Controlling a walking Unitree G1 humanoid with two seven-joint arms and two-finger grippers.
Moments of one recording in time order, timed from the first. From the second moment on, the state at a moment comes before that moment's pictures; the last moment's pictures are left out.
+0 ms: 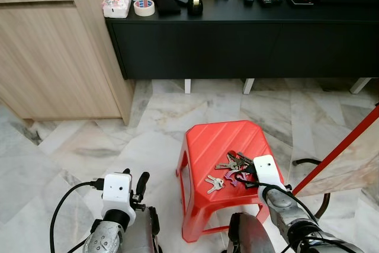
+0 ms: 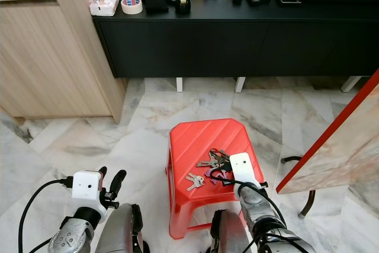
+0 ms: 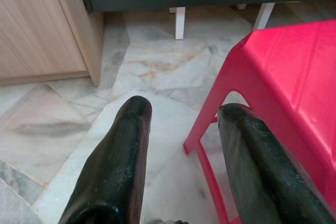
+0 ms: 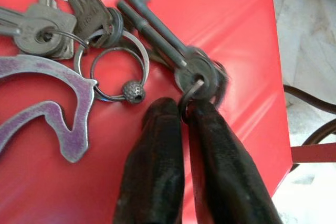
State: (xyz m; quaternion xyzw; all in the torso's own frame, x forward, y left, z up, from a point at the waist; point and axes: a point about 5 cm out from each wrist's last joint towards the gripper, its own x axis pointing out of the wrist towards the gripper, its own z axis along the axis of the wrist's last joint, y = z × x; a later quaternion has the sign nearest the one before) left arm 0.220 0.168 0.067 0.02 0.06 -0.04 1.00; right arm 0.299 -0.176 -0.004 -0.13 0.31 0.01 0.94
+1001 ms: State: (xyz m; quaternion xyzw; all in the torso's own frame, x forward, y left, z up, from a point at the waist) left arm 0.256 0.168 0.070 0.03 0.03 -0.04 1.00; right arm 0.319 -0.156 0.029 0.24 0.13 -0.02 0.96
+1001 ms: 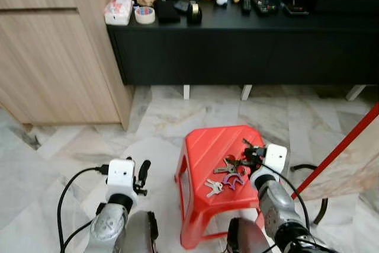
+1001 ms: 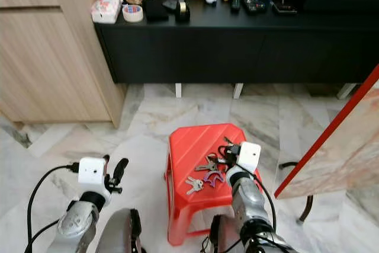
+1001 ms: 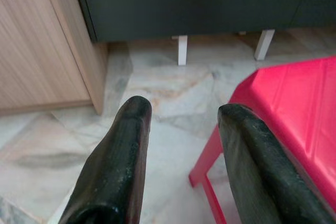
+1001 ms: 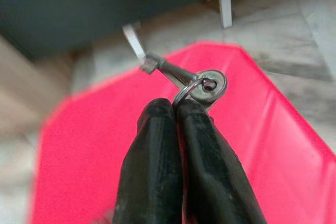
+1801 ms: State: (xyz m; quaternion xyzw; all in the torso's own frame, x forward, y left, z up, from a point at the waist) left arm 0.268 0.172 0.059 0.06 0.03 -0.04 1.00; right arm 0.308 -0.167 0.006 0.23 0.26 -0.08 0.93
